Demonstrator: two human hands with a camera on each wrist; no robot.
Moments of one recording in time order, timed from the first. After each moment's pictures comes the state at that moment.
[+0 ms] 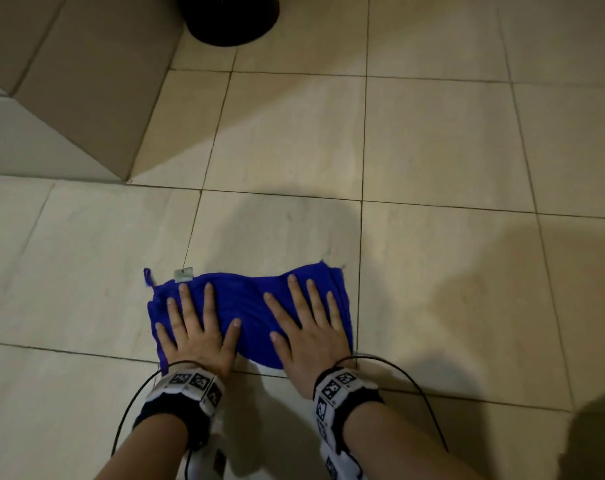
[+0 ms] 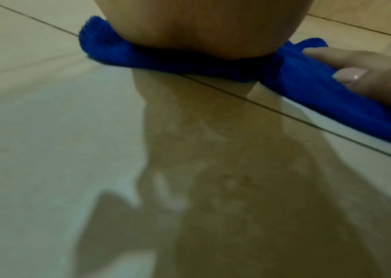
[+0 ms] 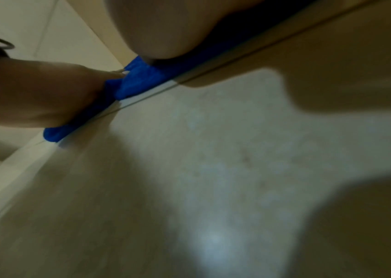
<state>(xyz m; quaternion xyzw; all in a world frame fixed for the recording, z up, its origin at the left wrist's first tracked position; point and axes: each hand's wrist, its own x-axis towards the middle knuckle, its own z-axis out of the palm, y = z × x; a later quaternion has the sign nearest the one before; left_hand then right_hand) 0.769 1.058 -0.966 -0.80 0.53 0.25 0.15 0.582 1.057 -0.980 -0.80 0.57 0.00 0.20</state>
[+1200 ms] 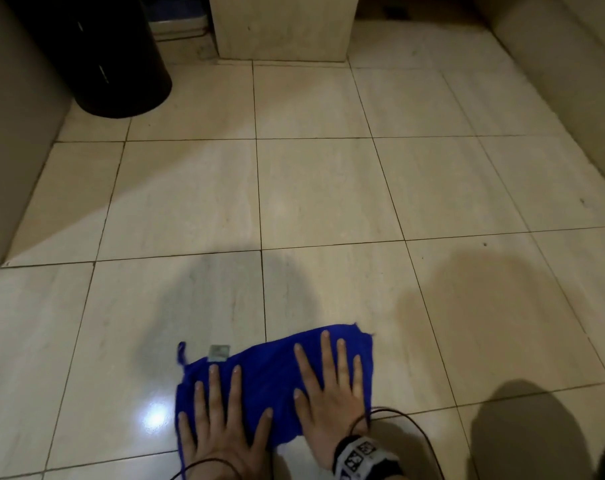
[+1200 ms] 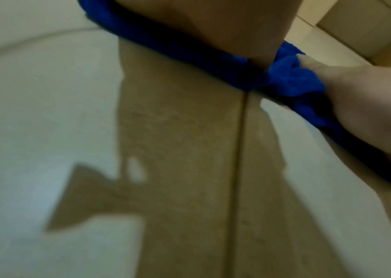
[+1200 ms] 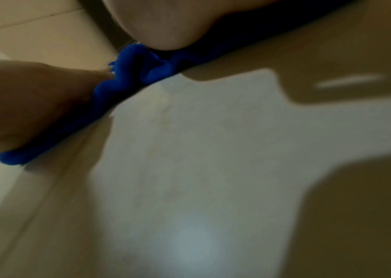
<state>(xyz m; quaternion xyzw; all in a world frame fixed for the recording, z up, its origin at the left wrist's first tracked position) 0.612 1.100 -0.985 -0.73 0.63 0.26 0.11 0.449 1.098 -0.976 -0.66 0.73 0.04 0.16</state>
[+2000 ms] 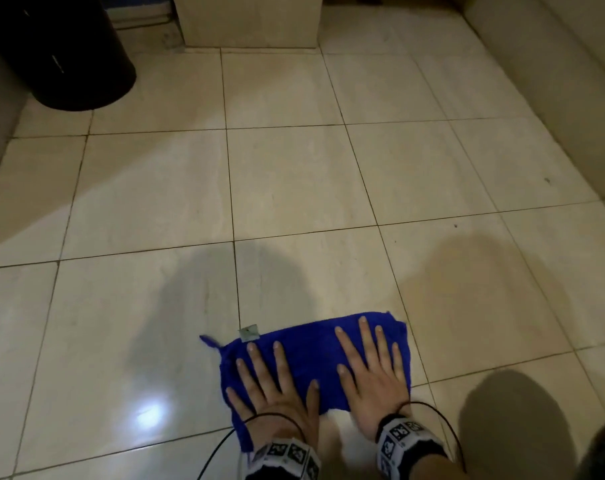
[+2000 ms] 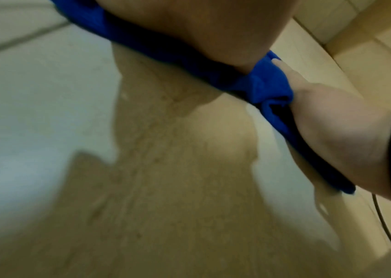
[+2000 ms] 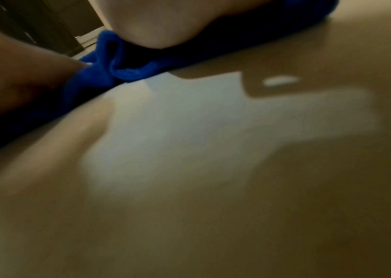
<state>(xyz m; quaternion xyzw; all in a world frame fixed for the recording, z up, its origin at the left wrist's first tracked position) 0.498 1.101 -0.972 -0.72 0.63 0.29 0.06 0.349 1.122 -0.976 -0.62 0.76 0.05 0.18</state>
